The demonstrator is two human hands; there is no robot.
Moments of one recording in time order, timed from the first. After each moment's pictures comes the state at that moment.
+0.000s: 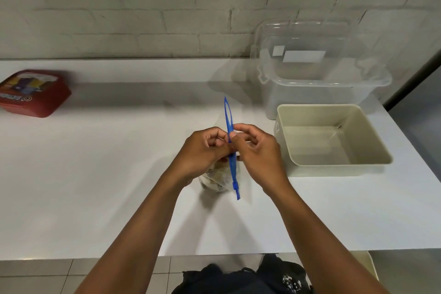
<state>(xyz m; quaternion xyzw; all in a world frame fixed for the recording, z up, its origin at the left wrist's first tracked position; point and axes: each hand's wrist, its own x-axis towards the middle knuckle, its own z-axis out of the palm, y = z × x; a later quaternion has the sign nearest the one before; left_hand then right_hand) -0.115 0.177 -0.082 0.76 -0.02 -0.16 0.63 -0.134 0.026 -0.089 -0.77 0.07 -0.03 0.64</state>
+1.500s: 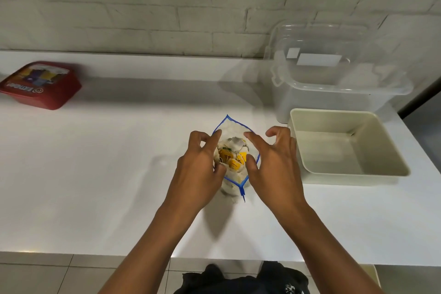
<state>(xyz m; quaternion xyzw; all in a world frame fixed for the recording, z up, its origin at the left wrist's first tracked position) -0.154 0.193 -0.087 0.97 -0.04 0.04 0.25 -0.154 0.032 -0.079 -0.97 0.00 -0.13 0.22</state>
